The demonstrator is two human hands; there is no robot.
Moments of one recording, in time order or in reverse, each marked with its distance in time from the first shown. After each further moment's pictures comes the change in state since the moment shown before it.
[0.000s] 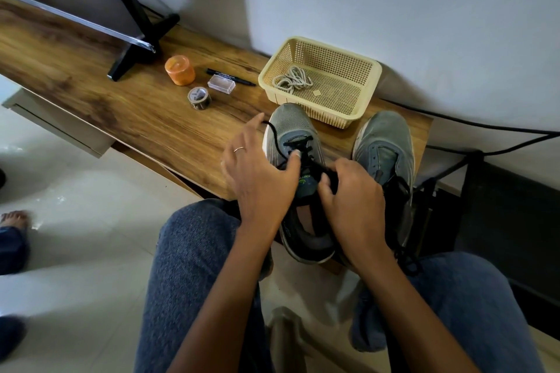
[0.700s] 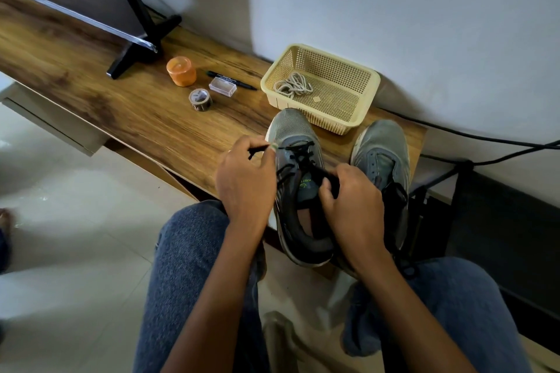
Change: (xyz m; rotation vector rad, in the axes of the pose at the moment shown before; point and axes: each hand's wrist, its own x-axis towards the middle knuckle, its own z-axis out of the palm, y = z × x) left_hand 0.007 -0.005 -0.013 -0.191 0.079 -0.195; right_hand -0.001 0.002 0.001 -0.019 -0.027 0.013
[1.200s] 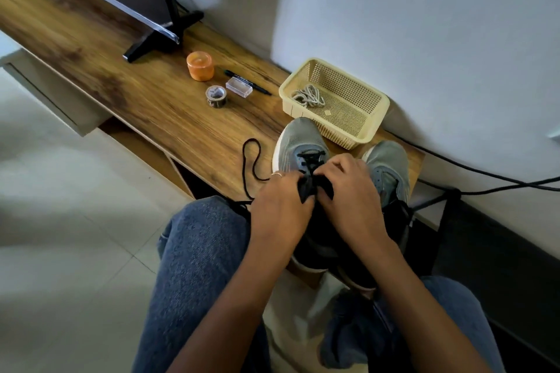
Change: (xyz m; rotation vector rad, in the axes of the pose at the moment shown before) left_hand -0.026 -0.003 -0.009 0.323 -0.433 0.119; right_hand 0.022 -0.014 -0.002 -0.180 -0.142 -0.293
